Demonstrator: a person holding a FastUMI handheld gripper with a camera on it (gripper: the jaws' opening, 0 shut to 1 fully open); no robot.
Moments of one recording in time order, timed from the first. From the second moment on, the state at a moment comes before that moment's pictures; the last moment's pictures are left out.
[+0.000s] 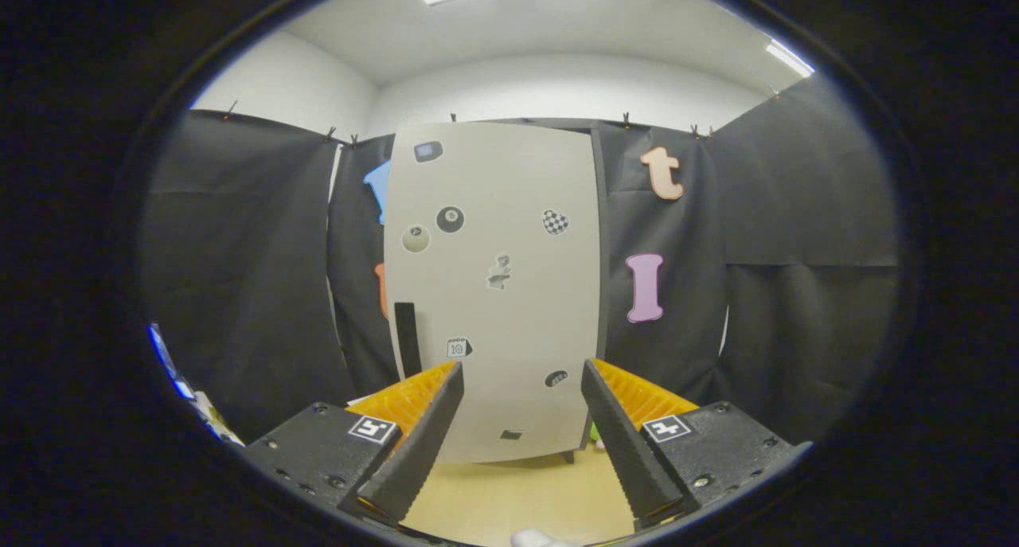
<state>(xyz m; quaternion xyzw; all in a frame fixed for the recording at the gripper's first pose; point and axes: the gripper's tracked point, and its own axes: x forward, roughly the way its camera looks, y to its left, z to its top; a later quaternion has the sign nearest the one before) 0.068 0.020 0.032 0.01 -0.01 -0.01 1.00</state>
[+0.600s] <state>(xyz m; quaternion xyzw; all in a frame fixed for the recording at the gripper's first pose) 0.003 0.000 0.017 0.00 0.00 -0.02 1.00</state>
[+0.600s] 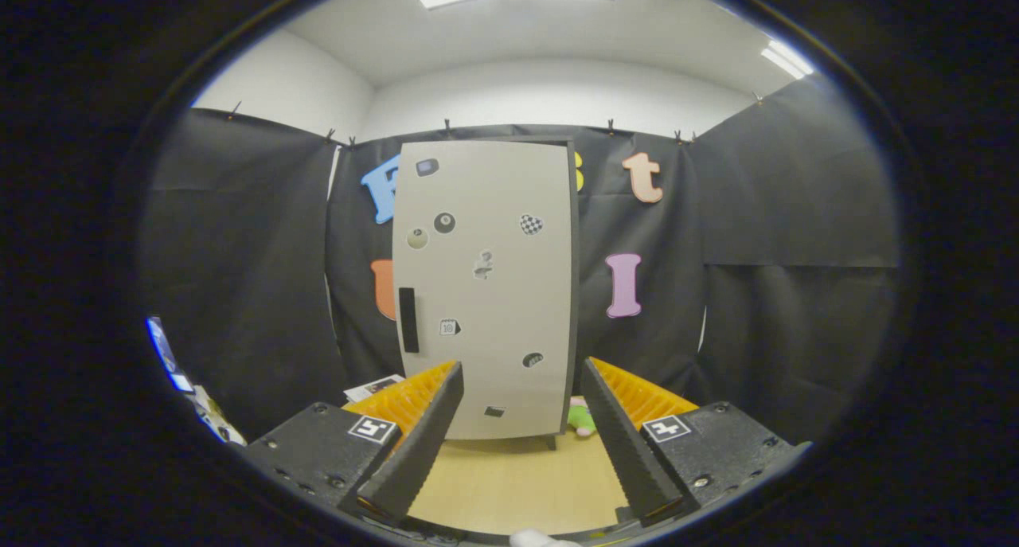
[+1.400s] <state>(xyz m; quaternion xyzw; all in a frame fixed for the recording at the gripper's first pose) 0.004 -0.002 0.013 0.01 0.00 -0.02 1.00</state>
